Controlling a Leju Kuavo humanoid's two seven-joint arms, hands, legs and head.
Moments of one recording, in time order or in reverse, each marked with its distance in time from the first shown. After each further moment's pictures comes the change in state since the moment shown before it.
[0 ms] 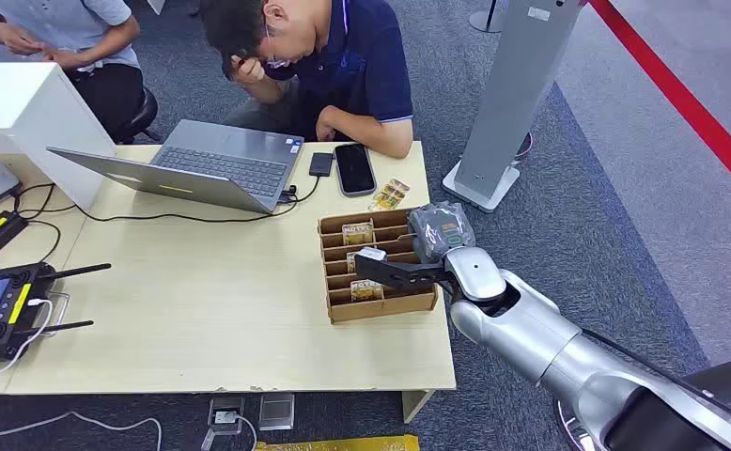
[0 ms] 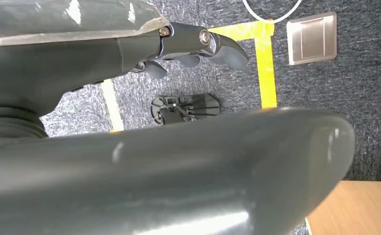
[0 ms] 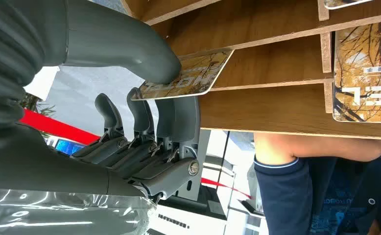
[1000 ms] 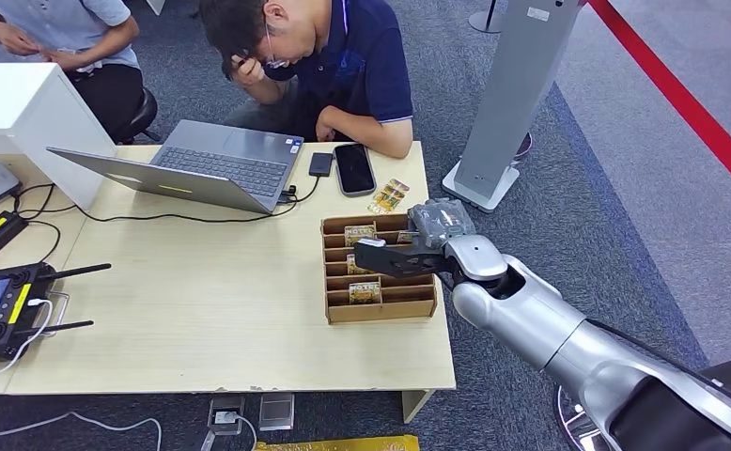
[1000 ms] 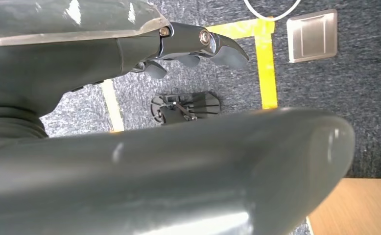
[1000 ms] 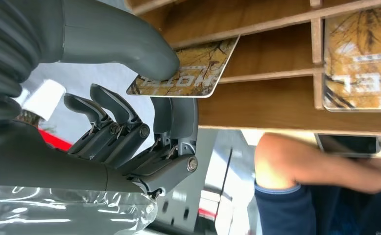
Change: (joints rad) left arm 0.024 0.013 0.012 0.001 0.026 -0.002 -0.016; right arm -0.096 -0.157 -0.082 -0.480 -0.204 0.184 0.147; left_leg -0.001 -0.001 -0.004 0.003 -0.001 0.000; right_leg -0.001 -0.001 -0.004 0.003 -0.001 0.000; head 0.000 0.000
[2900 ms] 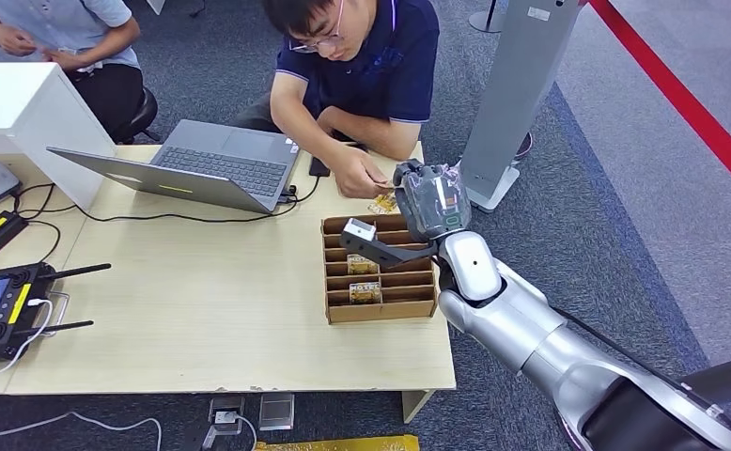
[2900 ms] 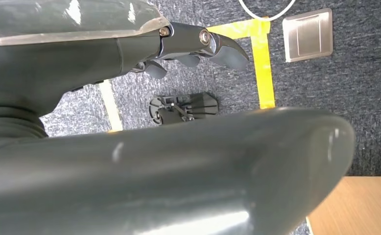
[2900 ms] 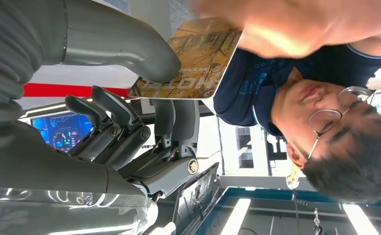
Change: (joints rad) left arm -0.037 -0.023 -0.048 0.005 -0.006 -0.001 0.014; right arm 0.062 0.255 -0.033 0.600 0.384 -0.666 -0.239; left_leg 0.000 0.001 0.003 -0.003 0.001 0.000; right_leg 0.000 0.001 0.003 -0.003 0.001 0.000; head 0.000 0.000
